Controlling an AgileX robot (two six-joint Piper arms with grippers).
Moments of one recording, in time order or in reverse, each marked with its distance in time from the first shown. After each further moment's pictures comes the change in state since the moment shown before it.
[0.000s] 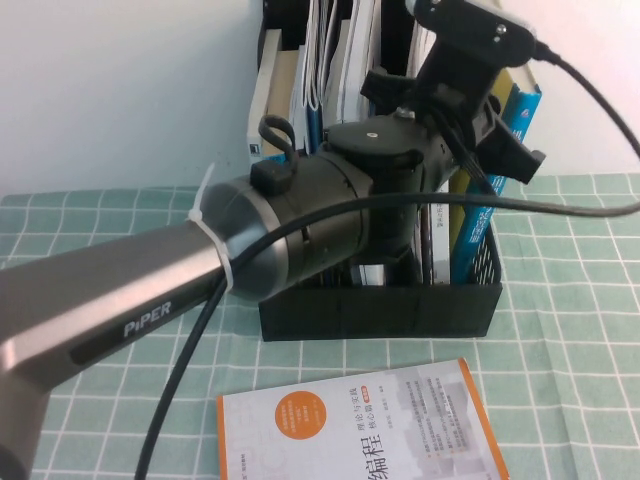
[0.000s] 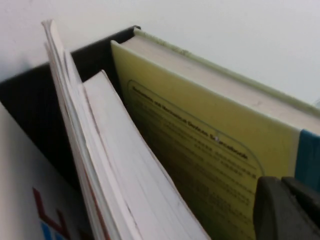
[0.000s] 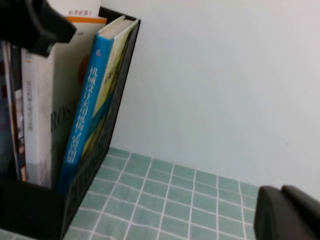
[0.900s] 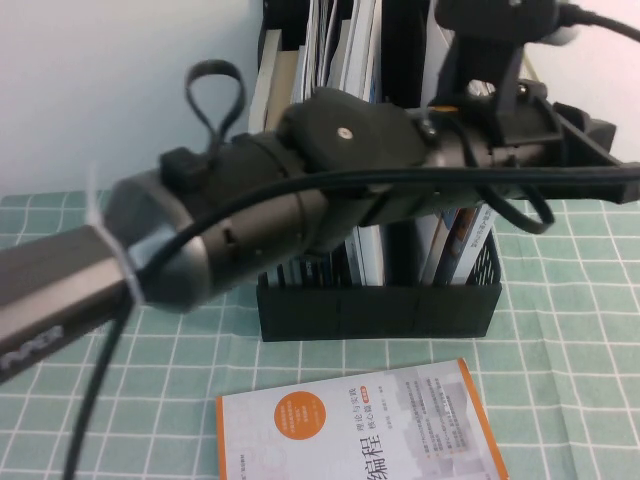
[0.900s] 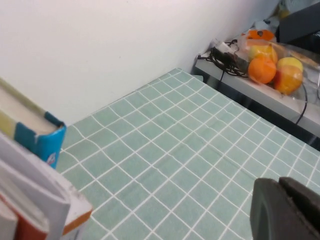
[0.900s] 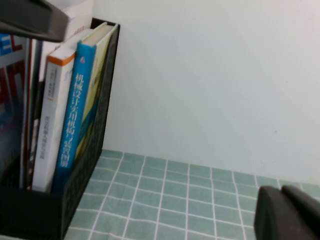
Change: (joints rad) right arm 0.000 -0.053 -0.002 -0.141 0.018 0.199; left arm -0.013 -0.166 0.088 0.562 0.520 -0.908
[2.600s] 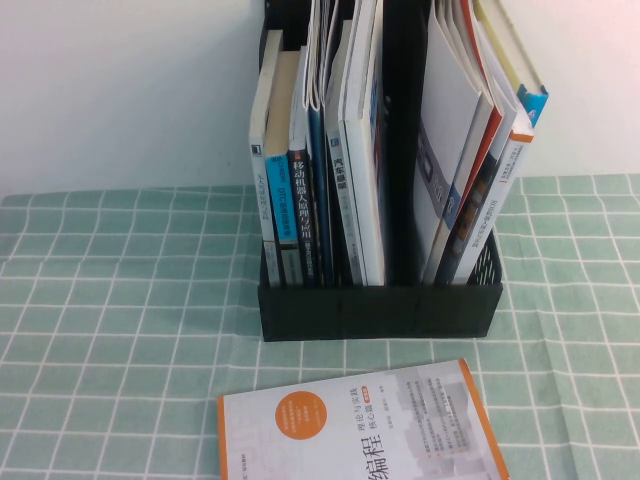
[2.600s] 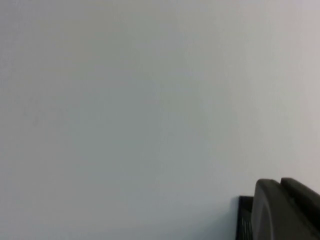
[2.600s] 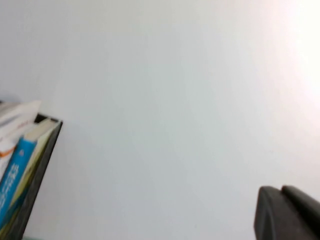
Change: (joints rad) right arm 0.000 -0.139 -0.025 -0.281 -0.169 0.128; left arm 0.699 -1.728 1.254 0.802 -0.353 -0.621
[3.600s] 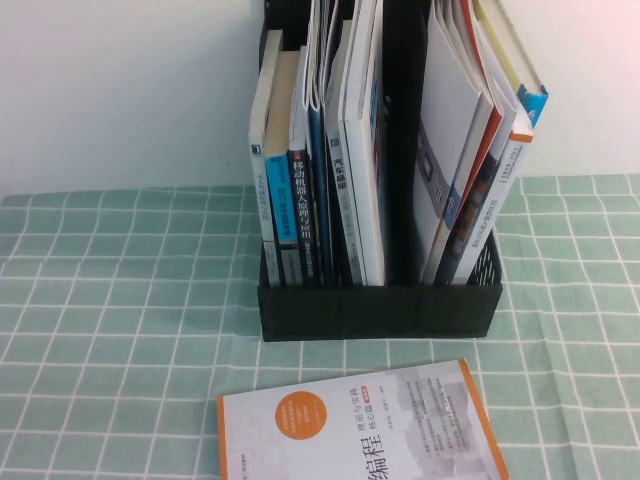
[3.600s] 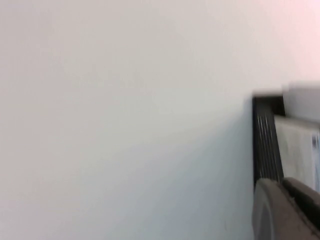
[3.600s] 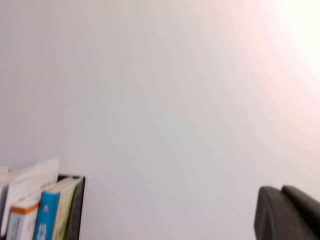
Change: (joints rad) right arm 0.000 0.000 0.397 0.189 -0.559 0.088; left arm 0.000 -0.002 0.258 0.289 -0.070 -0.142
